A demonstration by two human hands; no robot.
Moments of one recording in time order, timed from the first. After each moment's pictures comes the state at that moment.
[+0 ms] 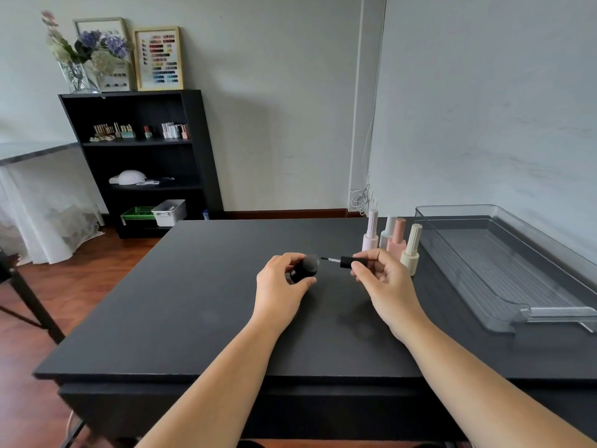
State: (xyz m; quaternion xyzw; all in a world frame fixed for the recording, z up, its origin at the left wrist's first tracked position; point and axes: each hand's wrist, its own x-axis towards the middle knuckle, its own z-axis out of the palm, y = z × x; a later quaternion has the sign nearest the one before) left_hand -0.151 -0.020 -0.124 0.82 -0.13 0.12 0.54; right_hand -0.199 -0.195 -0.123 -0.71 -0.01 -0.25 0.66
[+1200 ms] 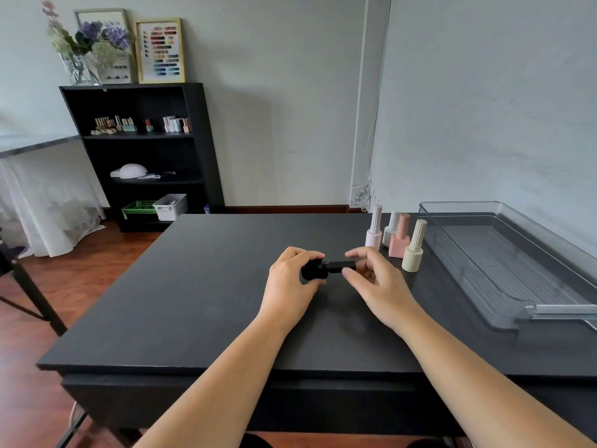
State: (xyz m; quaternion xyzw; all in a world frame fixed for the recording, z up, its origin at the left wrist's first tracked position) left_hand -0.164 -0.024 -0.118 0.85 -0.23 0.16 0.44; right_hand -0.203 -0.190 -0.121 -0.84 -0.01 -0.19 0.51
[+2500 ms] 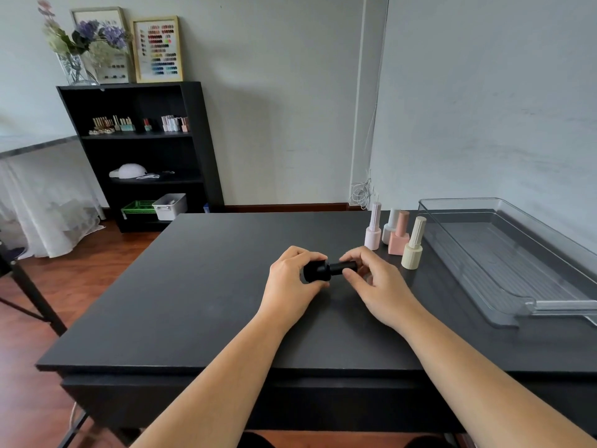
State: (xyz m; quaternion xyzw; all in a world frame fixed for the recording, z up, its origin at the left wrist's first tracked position) left_hand -0.164 -0.022 -0.115 0.85 -0.23 0.14 0.44; right_hand -0.204 -0.193 -0.121 -0.88 -0.06 -0.19 0.44
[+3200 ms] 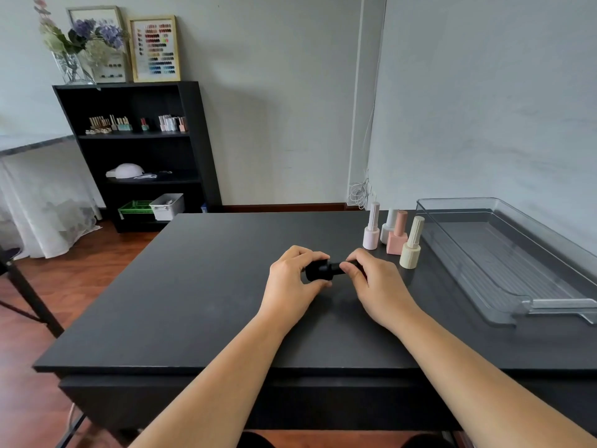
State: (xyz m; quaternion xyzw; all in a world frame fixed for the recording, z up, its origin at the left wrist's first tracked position) left_hand -0.168 -0.023 -0.114 0.84 -0.25 0.15 0.46; right_hand -0.203 -0.187 -0.117 -0.90 -0.06 -0.26 0.34
